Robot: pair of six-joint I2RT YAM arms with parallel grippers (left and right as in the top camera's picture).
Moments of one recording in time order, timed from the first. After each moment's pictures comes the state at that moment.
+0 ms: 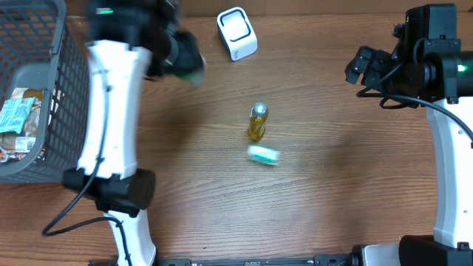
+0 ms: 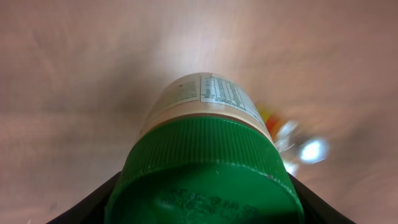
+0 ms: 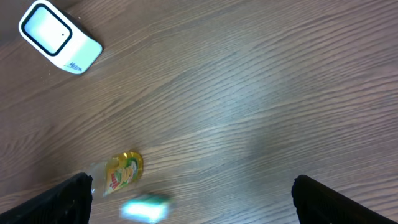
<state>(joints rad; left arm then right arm) -0.25 2.06 2.44 -1.68 0.10 -0.31 0.01 1.58 1.85 -1.34 -0.04 0.38</state>
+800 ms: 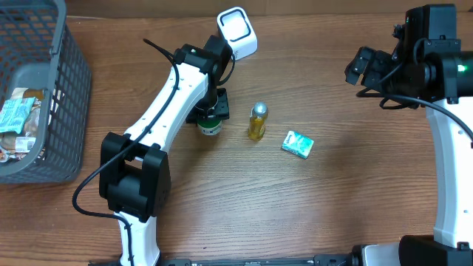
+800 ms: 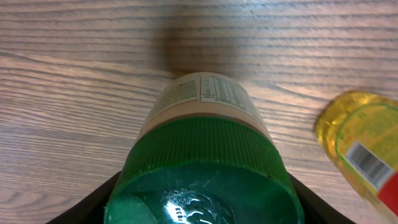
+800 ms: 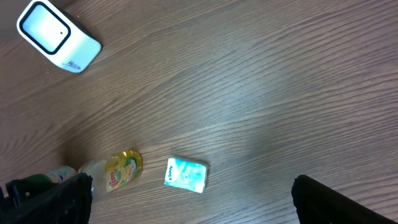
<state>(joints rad) -0.39 2.07 1.80 -1.29 -0.04 -0.54 0.01 1.58 1.85 -1.34 -0.04 0.38</state>
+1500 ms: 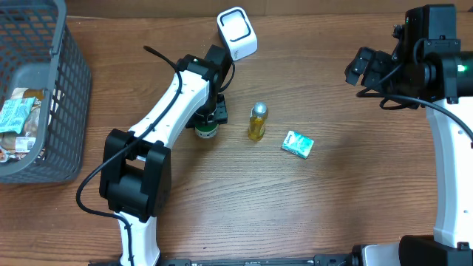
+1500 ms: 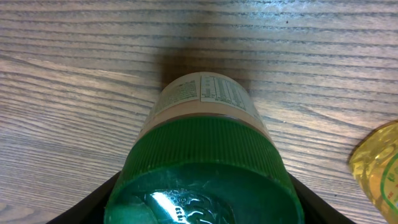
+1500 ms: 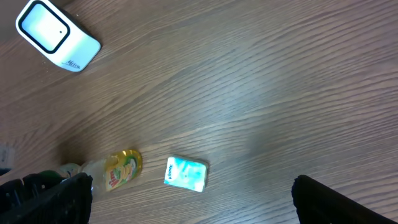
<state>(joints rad) -0.39 2.07 1.69 -1.18 -0.09 -0.57 0.01 1.58 1.85 -1.35 -0.04 0.38</state>
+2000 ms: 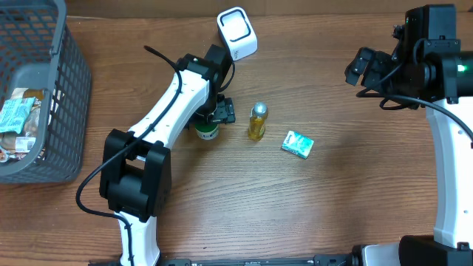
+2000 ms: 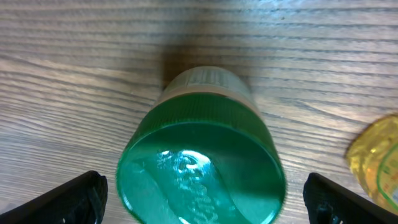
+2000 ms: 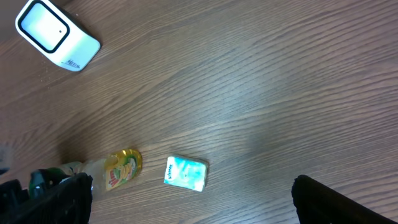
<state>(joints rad) -0.39 2.07 1.73 -1.22 -0.08 -0.54 0.01 1.58 1.85 -1.35 -0.04 0.38</state>
